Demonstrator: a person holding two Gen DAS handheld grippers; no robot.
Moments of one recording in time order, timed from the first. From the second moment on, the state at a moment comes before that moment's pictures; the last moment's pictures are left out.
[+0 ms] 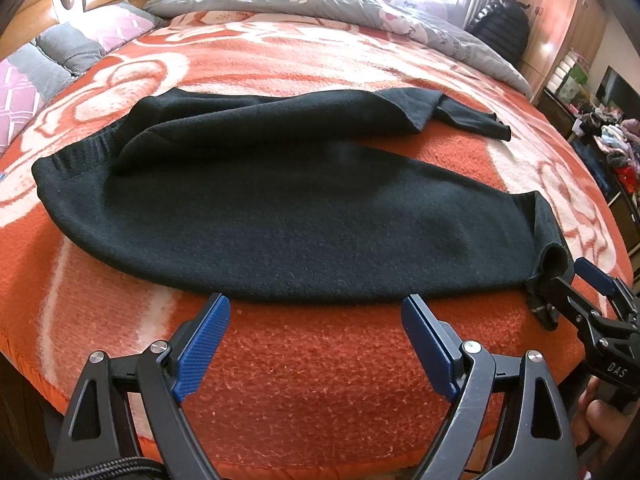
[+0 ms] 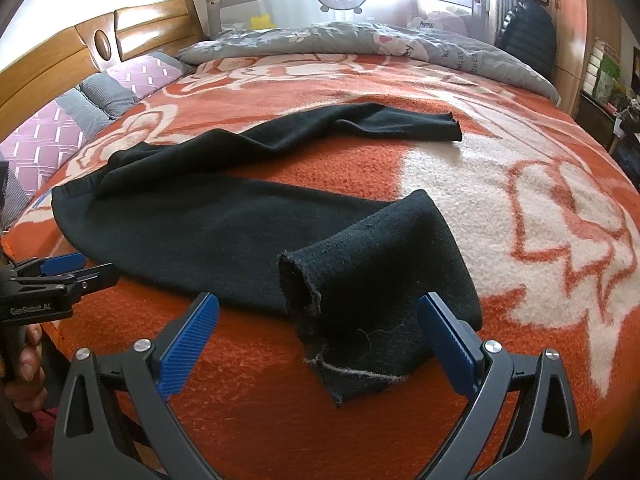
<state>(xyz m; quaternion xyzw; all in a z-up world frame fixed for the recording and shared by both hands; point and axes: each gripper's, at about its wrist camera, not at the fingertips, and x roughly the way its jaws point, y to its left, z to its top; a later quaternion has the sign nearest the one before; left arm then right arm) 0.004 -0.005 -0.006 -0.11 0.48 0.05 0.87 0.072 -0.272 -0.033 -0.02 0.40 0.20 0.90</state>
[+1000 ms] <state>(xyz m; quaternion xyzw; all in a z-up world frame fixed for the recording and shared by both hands) 0.027 -0.014 -0.026 -0.15 0.52 0.02 0.84 0.083 -0.268 -0.047 -0.04 0.41 0.18 0.89</state>
